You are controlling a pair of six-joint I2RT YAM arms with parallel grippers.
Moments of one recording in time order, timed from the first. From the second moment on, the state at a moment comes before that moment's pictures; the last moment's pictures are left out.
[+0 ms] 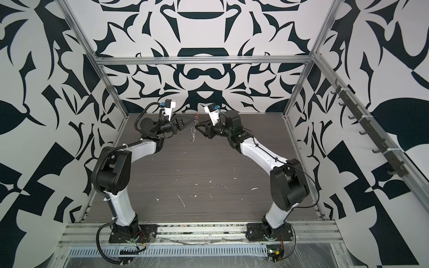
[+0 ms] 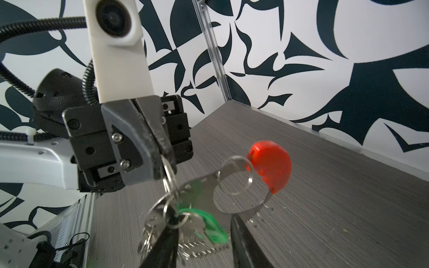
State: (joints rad) left arm -0.30 1.89 1.19 1.29 1.10 -0.92; right arm 0.47 1.67 1.30 0.15 -0.66 0.23
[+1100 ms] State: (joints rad) left arm -0.30 1.89 1.20 1.30 1.12 -0.93; right arm 0.46 1.57 1.30 0.03 -0.58 0.10
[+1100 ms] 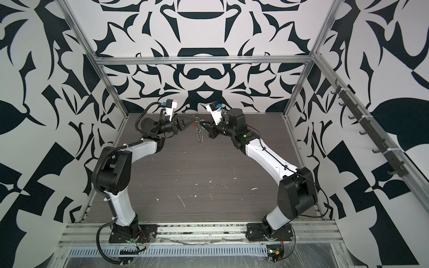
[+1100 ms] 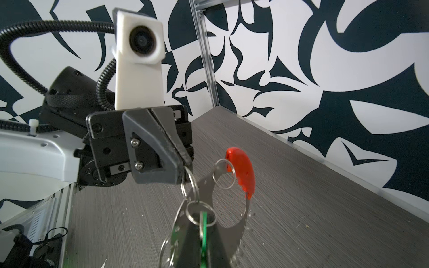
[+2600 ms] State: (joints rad) left arm -0.29 1.92 1.12 1.16 1.12 -0.79; right arm 0.43 1.53 1.10 0.08 -0.50 0.15
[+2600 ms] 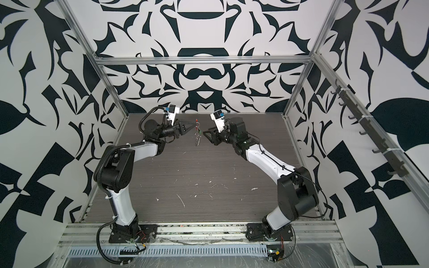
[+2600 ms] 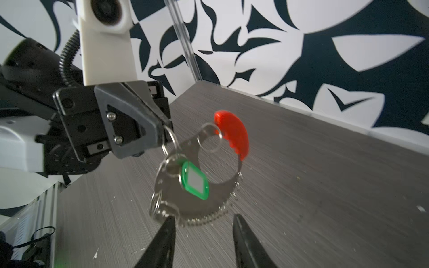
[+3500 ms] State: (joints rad) left arm -0.23 1.57 1.44 -0.98 0.45 0.63; right arm 0.33 1.38 0.73 0.35 -0.28 0.25
